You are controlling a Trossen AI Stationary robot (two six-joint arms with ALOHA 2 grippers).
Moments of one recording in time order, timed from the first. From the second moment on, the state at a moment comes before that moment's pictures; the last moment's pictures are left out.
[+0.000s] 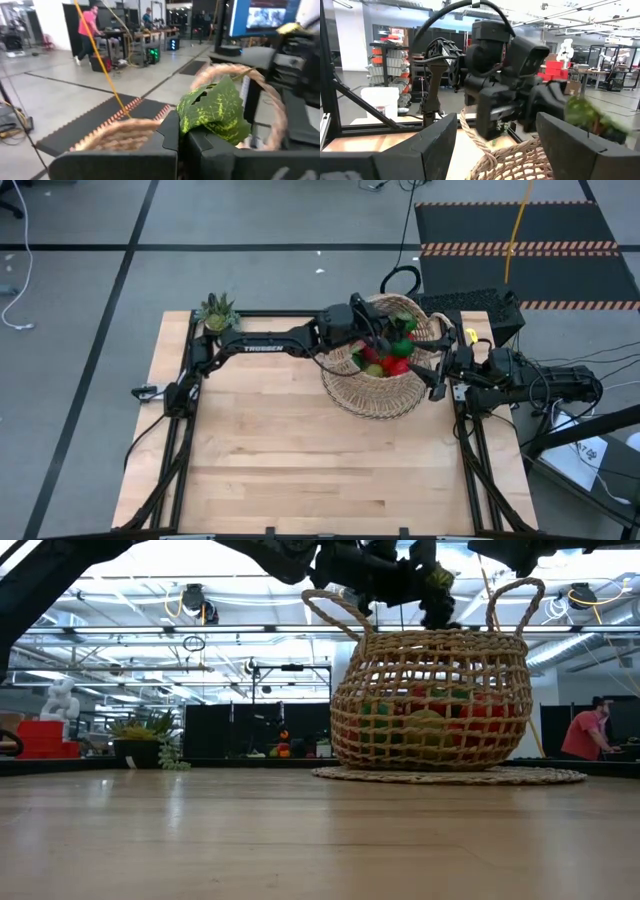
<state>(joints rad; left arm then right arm) 0.21 2.14 1.84 0.32 -0.18 0.02 0.04 0.41 0.47 0.06 0.32 -0.09</state>
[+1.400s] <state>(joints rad) 0.18 2.02 1.85 0.20 -0.33 0.12 0.04 0.41 0.47 0.02 0.32 -0.12</state>
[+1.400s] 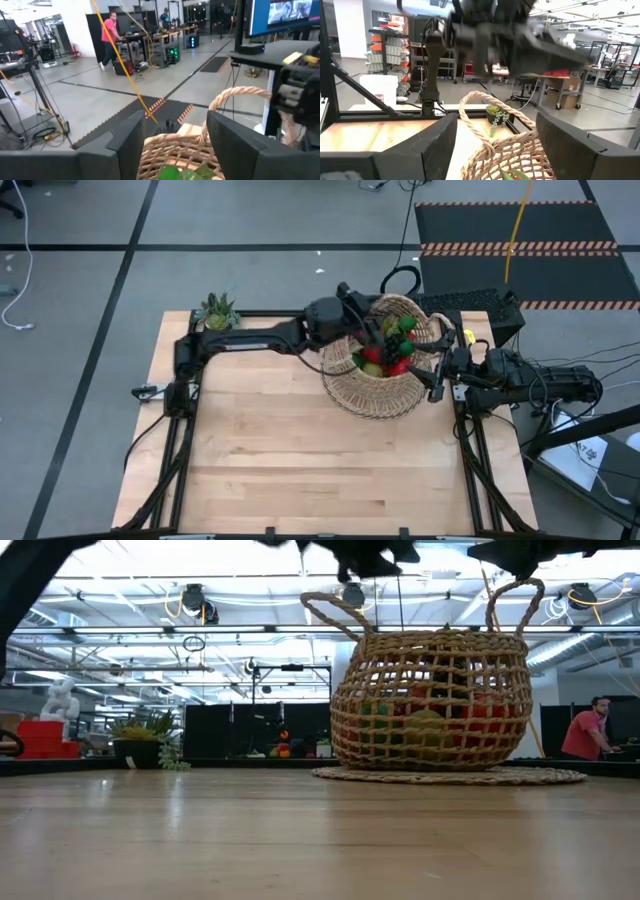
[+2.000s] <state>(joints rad) 0.10 2.04 1.85 0.01 -0.20 0.26 0.04 0.45 0.47 0.07 0.55 -0.25</state>
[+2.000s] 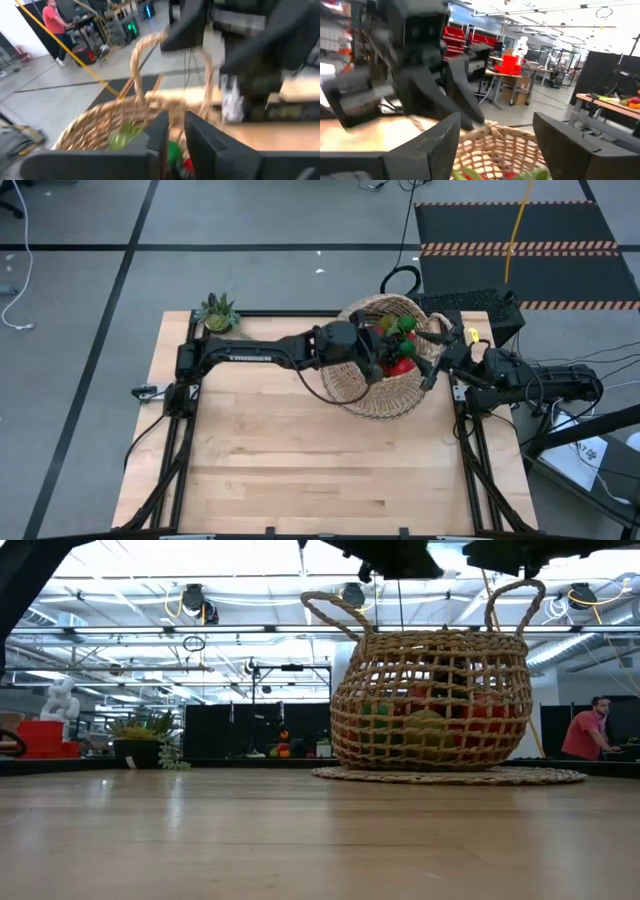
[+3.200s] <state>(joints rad) -0.05 1.09 1.01 -0.05 -0.61 0.12 -0.46 1.47 1.42 -1.16 0.23 -0.18</state>
